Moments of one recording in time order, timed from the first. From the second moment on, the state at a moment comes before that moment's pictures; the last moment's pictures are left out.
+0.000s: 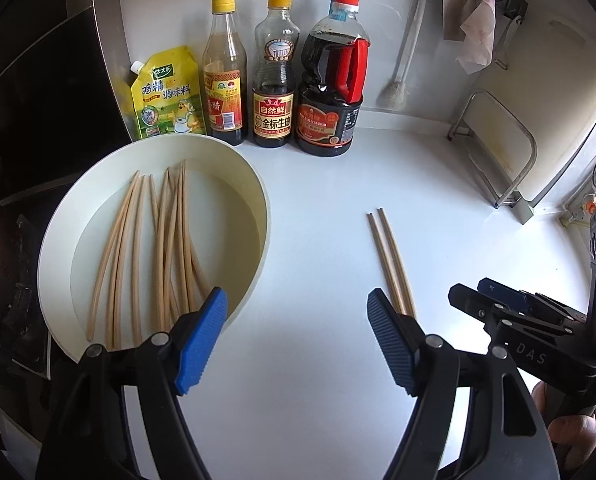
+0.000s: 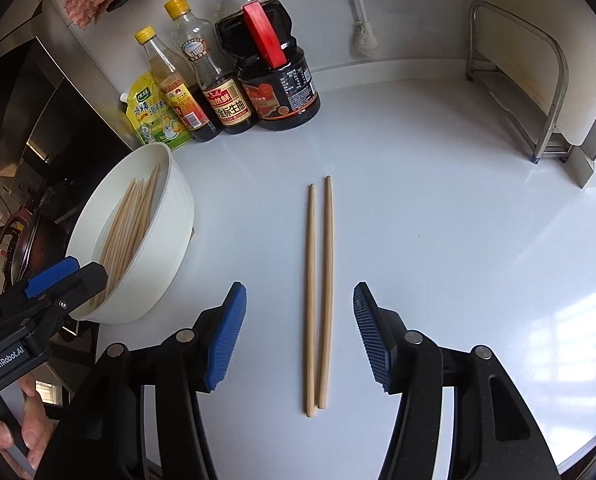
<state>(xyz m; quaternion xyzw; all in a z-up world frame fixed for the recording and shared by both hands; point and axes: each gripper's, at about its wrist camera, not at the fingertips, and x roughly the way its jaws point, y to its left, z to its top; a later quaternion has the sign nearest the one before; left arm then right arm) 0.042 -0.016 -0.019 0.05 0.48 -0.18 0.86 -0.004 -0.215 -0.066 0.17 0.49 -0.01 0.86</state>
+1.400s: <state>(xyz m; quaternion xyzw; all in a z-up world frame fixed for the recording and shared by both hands) 0.033 -0.052 -0.062 0.07 0.50 -0.17 0.85 0.010 -0.215 -0.145 0.07 0.52 -0.04 0.85</state>
